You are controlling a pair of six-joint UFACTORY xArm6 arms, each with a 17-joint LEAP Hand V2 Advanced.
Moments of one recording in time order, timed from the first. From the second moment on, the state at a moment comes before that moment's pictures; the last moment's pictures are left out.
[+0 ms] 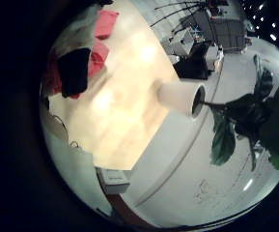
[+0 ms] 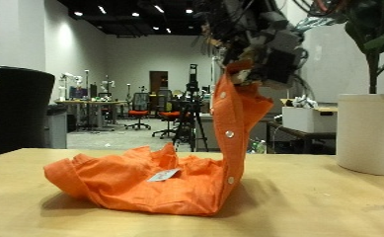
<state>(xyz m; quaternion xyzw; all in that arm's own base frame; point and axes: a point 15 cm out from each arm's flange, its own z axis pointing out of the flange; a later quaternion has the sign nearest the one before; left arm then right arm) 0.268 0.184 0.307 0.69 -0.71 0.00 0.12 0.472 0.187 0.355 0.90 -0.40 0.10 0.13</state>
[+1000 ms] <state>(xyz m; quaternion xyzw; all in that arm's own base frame) 0.214 0.171 0.306 0.71 -0.70 0.00 0.12 0.499 0.391 0.292 0.94 -0.32 0.08 -0.08</state>
